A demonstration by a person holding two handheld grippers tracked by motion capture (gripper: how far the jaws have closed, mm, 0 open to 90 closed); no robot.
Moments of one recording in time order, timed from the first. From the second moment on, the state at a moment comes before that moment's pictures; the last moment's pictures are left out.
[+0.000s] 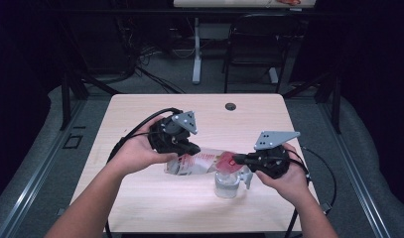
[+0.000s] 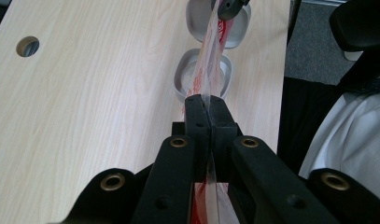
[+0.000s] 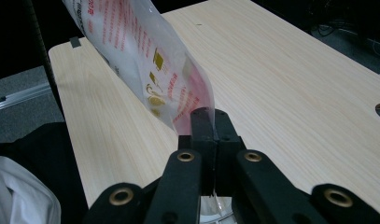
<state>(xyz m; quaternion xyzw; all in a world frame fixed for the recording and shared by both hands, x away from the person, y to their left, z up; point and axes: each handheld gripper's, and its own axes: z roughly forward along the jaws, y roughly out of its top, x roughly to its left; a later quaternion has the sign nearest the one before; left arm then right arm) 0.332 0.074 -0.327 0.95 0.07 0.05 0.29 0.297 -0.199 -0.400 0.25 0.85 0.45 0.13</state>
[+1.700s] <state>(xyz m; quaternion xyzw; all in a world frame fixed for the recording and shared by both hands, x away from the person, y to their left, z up) 0.335 0.067 -0.322 0.96 0.07 0.05 0.28 0.299 -0.200 -0.403 0.26 0.85 0.44 0.13</state>
